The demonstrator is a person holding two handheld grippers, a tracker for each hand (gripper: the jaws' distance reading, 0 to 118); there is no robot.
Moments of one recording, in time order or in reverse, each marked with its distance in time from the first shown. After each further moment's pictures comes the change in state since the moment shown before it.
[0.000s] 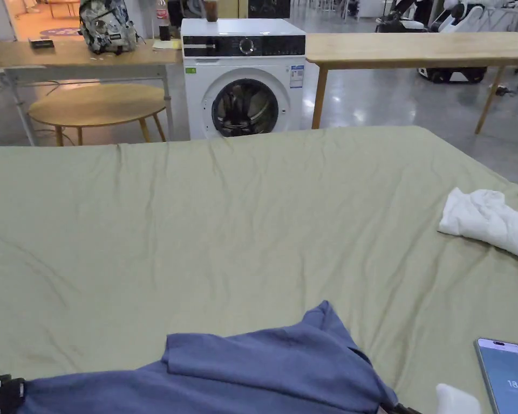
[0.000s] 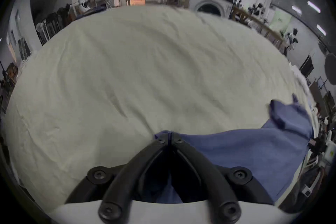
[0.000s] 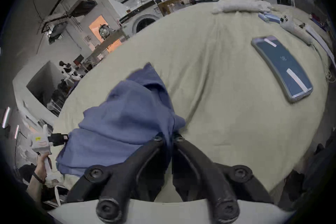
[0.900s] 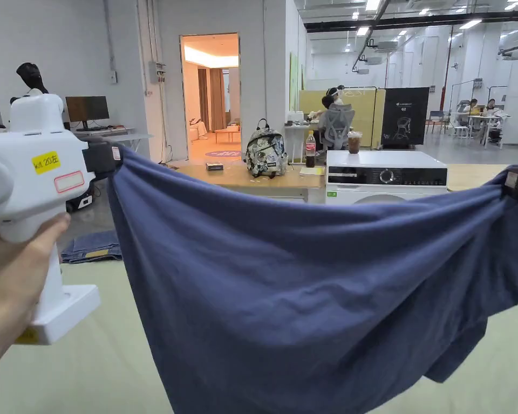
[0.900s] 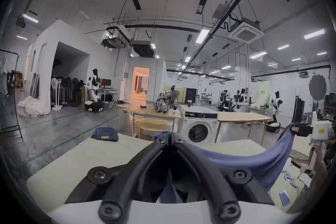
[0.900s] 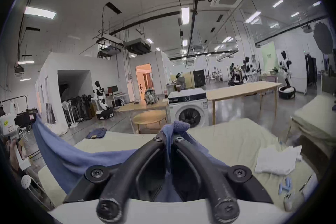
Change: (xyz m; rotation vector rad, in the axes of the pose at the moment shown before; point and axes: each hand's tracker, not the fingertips) left arm -0.005 0.237 0.309 0.879 -0.033 -0.053; right arm -0.244 0.330 0.102 0.585 0.201 0.401
